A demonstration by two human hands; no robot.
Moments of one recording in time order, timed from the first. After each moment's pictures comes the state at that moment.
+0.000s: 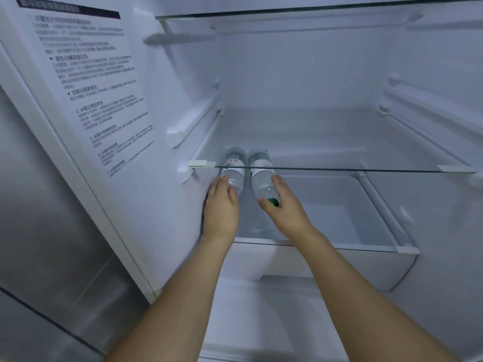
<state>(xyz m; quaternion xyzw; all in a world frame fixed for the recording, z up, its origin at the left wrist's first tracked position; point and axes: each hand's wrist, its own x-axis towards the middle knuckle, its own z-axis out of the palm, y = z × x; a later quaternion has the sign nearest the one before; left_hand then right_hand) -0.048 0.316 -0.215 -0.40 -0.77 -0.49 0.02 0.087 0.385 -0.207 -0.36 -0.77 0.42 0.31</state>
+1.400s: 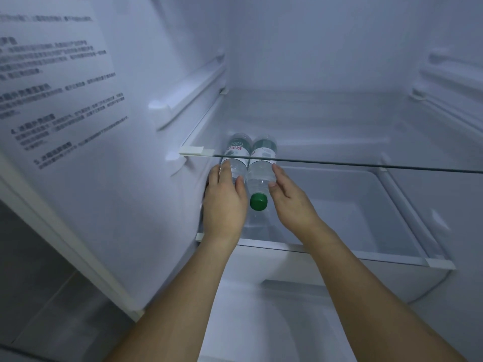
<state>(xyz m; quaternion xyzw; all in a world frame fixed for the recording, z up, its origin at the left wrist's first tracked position) -0.053 0.332 -0.224 -0.40 -0.80 -0.45 0.08 0.072 0.401 -0.210 -0.34 -0.78 0.44 0.29</state>
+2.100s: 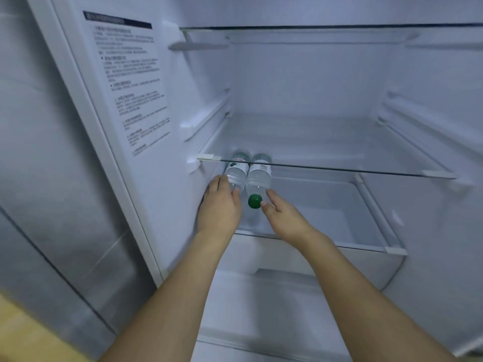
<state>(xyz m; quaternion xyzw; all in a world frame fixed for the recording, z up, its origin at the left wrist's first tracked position) -0.027 0.275 -0.186 -0.43 -0.83 -0.35 0.04 0.116 0.339 -0.169 -0.36 -0.81 0.43 0.18</state>
